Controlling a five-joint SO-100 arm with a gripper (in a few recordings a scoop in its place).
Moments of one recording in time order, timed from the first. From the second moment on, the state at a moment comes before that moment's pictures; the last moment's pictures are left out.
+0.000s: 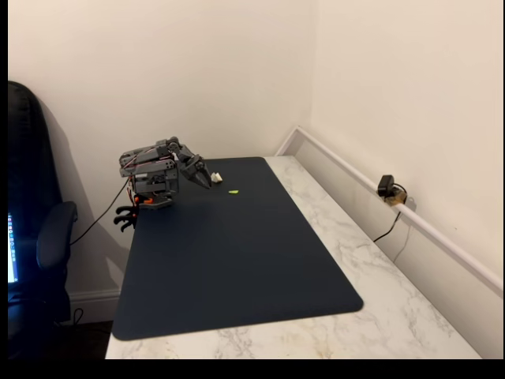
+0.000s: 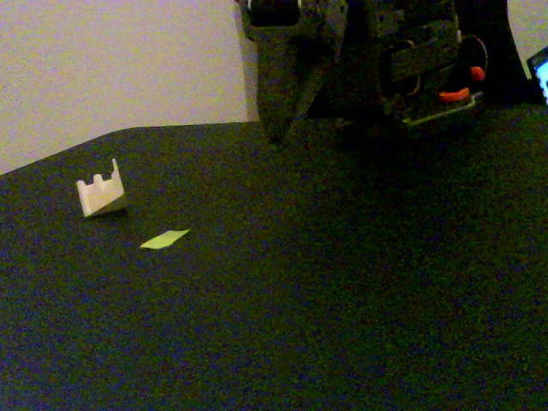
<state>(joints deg) -1.6 187.5 174.6 63.8 -7.9</state>
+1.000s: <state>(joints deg) 0.7 187.5 174.6 63.8 -5.2</state>
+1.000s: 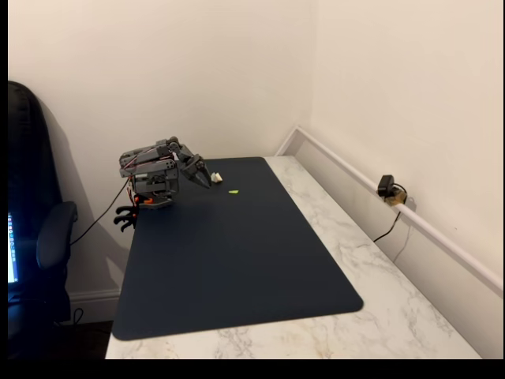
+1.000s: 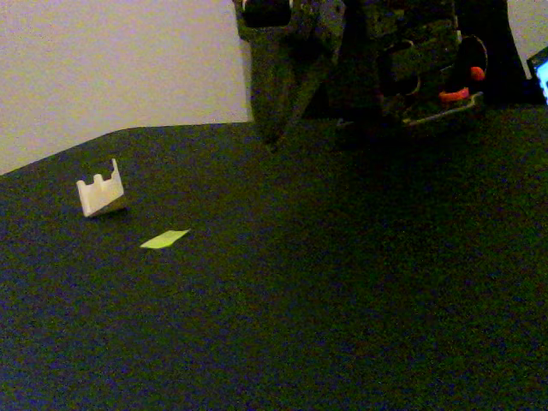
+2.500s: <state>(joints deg) 12.1 114.0 111.2 83.6 31.2</state>
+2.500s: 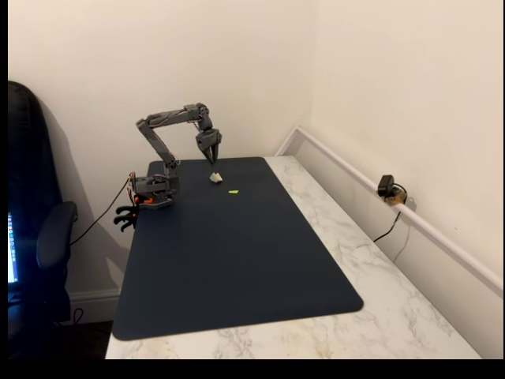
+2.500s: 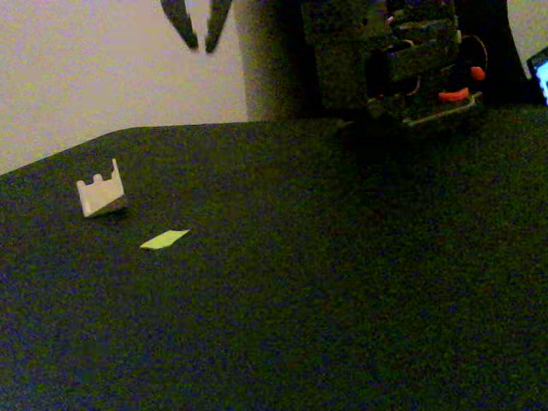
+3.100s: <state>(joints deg) 26.7 92.9 92.5 92.1 30.1</state>
